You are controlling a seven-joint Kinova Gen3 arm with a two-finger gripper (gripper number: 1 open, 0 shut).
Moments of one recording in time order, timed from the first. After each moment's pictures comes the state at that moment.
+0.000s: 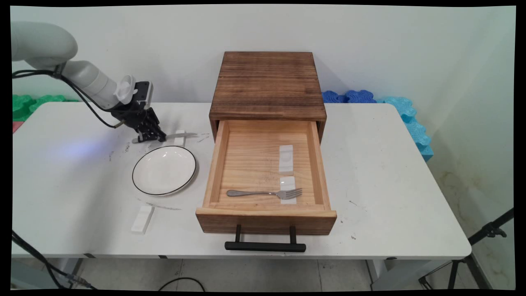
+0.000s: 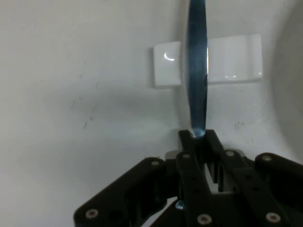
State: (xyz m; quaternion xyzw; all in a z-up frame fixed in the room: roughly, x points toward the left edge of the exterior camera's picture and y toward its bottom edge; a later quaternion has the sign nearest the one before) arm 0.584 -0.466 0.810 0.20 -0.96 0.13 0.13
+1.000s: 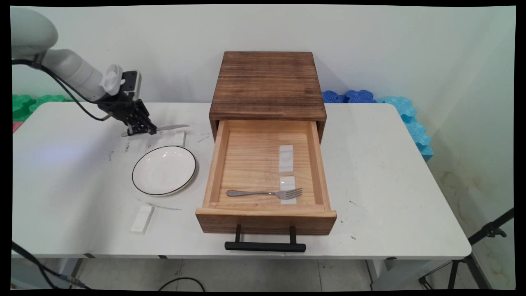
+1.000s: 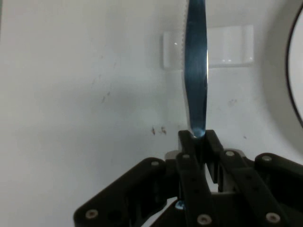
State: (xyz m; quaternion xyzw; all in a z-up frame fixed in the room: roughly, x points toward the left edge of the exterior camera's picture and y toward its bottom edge) arm 0.590 -0.445 0.850 0.21 -0.96 0.15 0.12
